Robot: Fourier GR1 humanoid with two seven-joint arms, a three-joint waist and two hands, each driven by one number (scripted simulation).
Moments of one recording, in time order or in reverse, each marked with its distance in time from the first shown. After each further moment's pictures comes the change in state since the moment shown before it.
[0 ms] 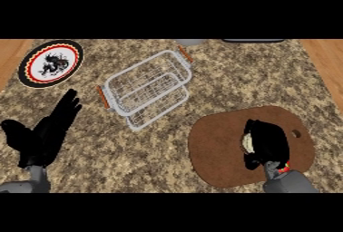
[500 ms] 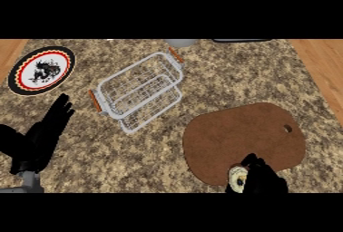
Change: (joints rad) left arm 0.040 0.013 0.031 -0.001 0.007 0.000 -0.006; right arm 0.364 0.178 0.204 -0.344 0.384 -0.231 0.389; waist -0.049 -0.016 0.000
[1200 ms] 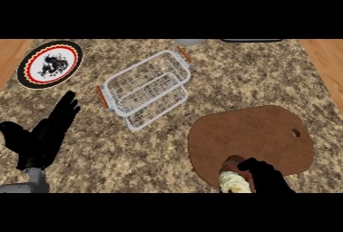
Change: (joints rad) left arm -0.026 -0.018 -0.019 -0.001 -0.009 -0.006 0.004; right arm -0.071 -0.012 0.229 -0.278 0.395 -0.079 0.051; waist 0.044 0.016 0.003
